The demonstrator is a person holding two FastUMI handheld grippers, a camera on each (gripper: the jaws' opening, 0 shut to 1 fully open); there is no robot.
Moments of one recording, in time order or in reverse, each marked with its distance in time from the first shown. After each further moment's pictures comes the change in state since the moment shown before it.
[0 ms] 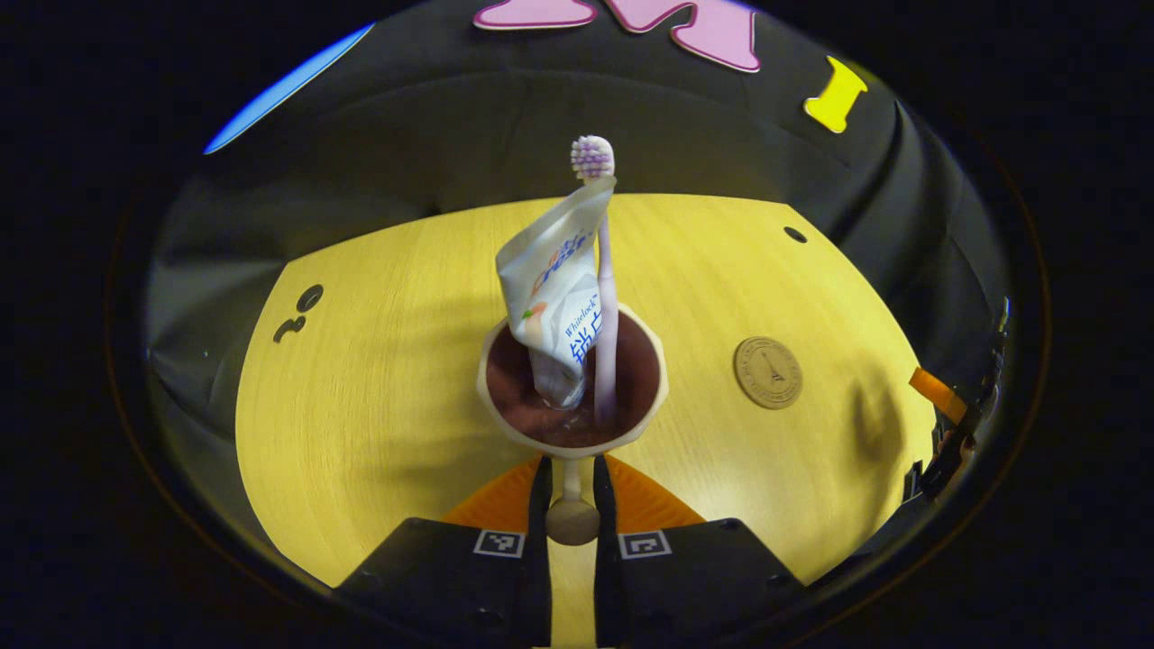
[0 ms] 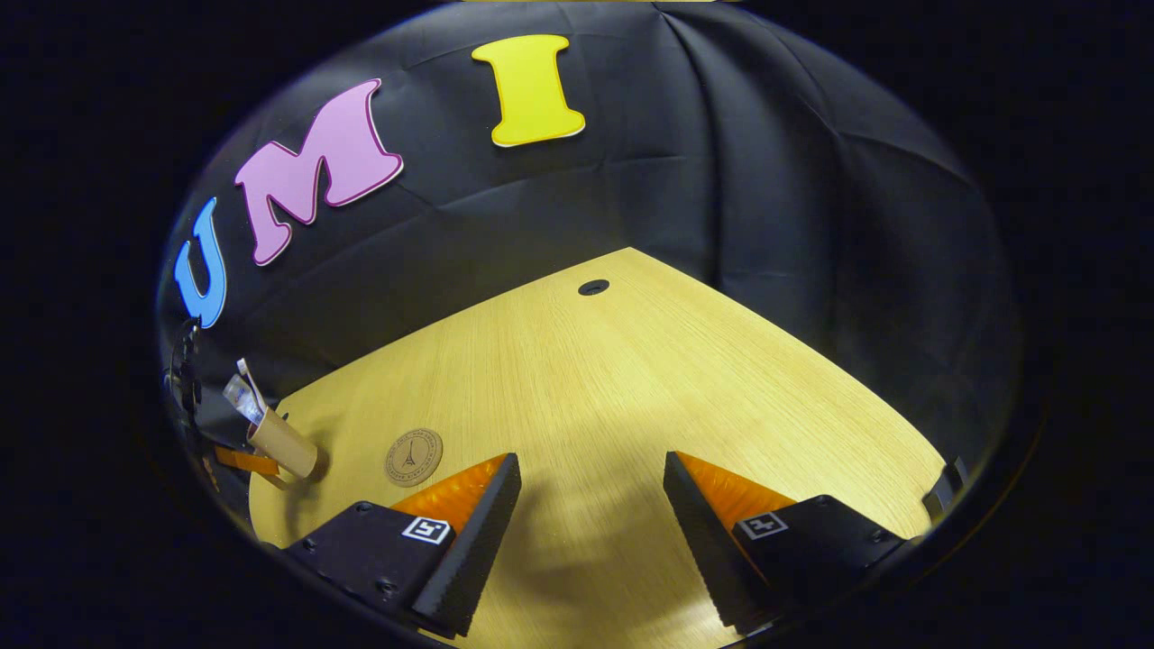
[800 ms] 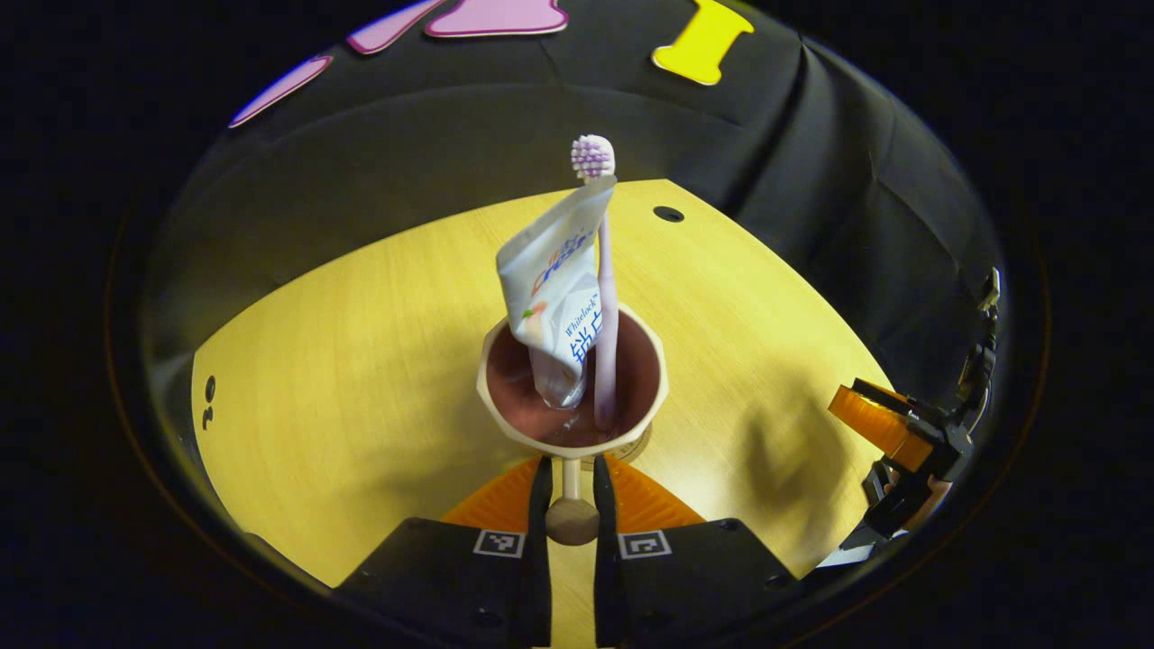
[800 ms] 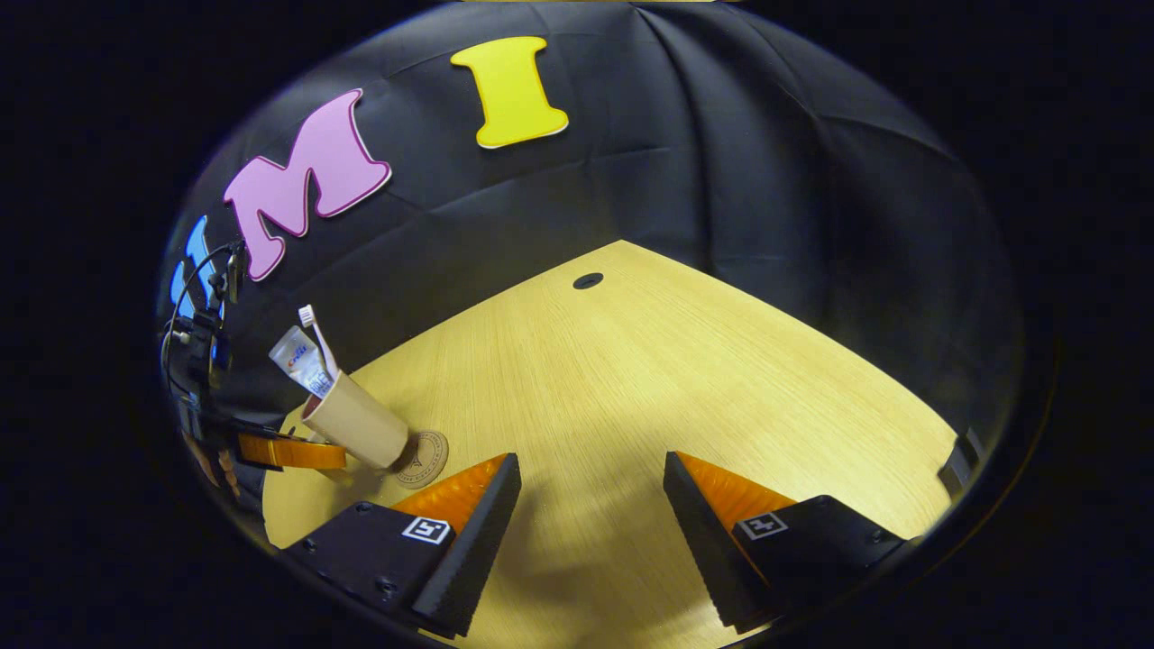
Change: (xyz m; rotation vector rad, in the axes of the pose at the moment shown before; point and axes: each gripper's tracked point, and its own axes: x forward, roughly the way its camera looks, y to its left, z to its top) left arm 0.051 -0.173 0.032 0.212 0.030 -0.184; right arm 0.001 -0.004 -0.004 0.078 0.017 -0.009
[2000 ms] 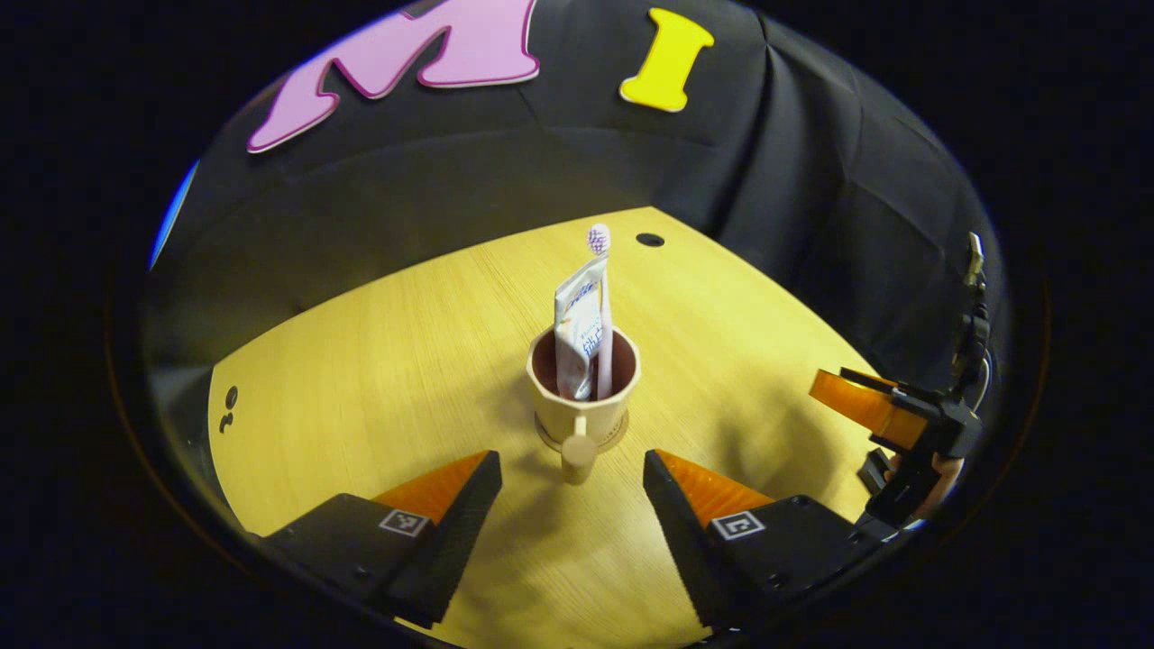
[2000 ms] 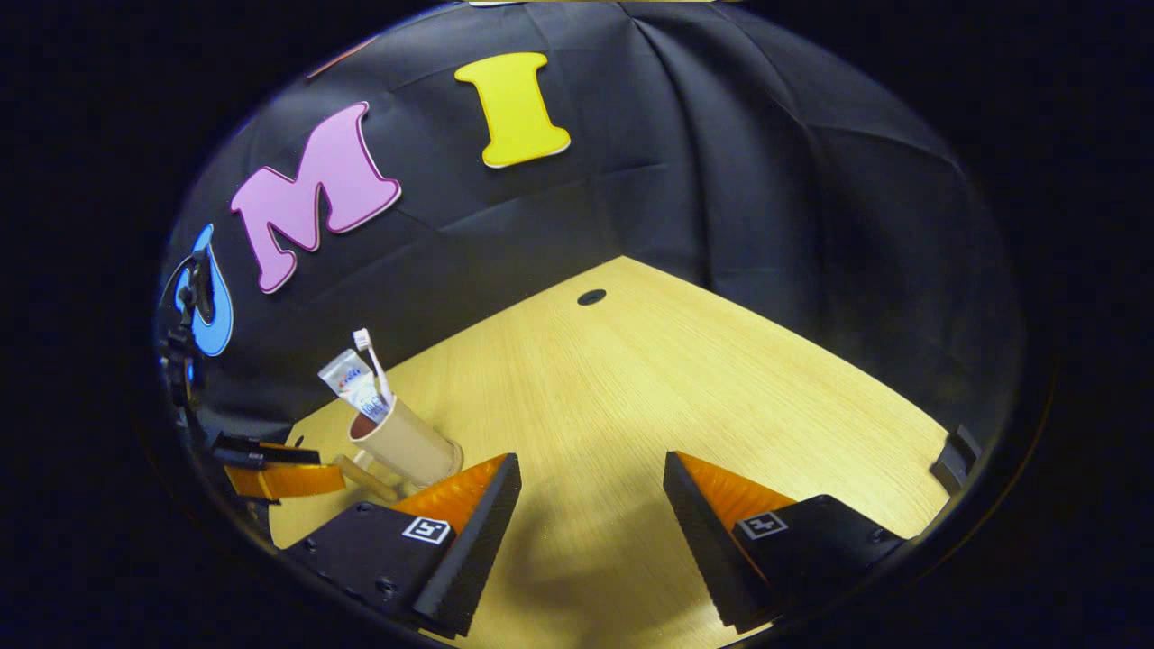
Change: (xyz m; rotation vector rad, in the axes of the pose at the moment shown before) left arm -0.062 -0.010 -0.016 0.014 -0.178 0.048; right arm -0.023 0.014 0.019 -0.011 -0.075 0.029
